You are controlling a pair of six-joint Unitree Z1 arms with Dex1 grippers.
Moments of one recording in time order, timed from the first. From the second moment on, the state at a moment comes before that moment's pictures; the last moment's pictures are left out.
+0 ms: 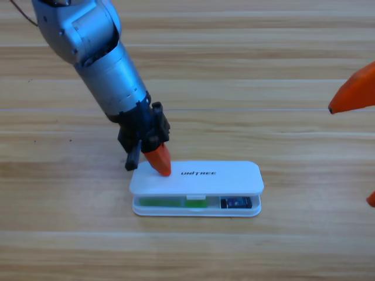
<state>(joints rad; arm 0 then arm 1) -0.64 2.09 -1.52 0.80 -0.32 0.82 0.85 1.32 -1.35 0.86 0.56 -0.44</state>
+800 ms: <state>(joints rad) -0.66 2.09 -1.43 0.70 -0.32 0.80 0.85 1.32 -1.35 0.86 0.57 -0.44</state>
